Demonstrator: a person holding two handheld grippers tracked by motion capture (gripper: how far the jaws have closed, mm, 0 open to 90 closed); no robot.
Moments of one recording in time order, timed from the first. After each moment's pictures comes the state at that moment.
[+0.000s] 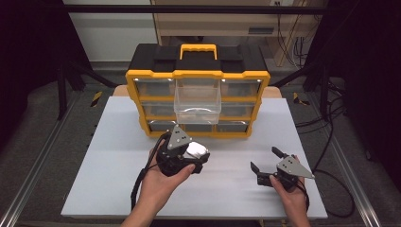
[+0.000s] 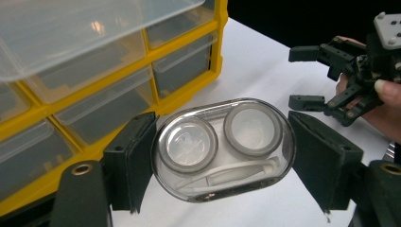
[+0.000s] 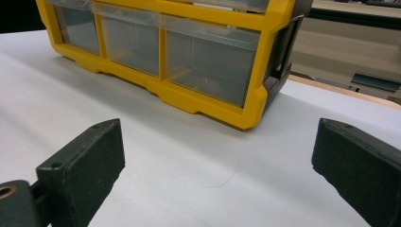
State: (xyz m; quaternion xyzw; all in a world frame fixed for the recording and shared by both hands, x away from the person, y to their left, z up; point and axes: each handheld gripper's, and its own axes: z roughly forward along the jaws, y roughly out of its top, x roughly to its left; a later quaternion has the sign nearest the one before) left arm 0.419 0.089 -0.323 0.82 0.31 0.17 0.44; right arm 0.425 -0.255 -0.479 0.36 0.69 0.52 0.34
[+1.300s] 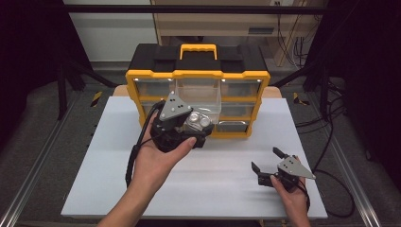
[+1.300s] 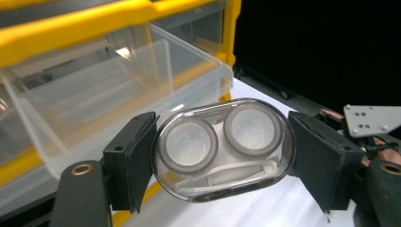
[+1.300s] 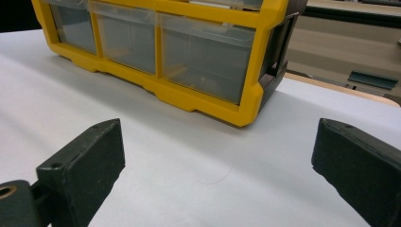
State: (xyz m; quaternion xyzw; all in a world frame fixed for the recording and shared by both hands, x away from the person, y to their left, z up) left arm 0.426 0.087 -0.232 0.79 0.31 0.22 0.49; right arm 0.424 -0.257 -0.480 0.37 0.69 0.52 0.34
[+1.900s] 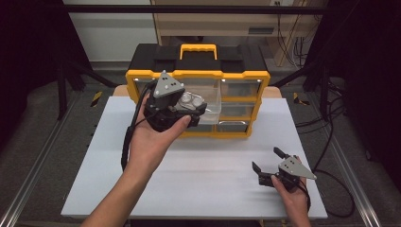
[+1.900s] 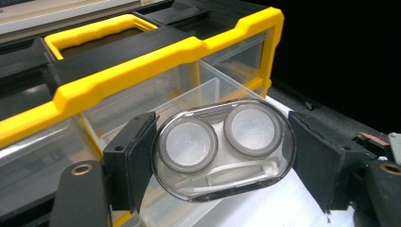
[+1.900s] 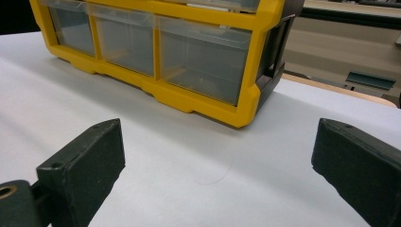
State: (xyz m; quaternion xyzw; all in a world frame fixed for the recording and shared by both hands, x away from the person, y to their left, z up) left arm 0.452 0.097 -0.208 0.77 0.33 0.26 0.48; right arm 0.422 -0.258 -0.479 0.37 0.69 0.52 0.34
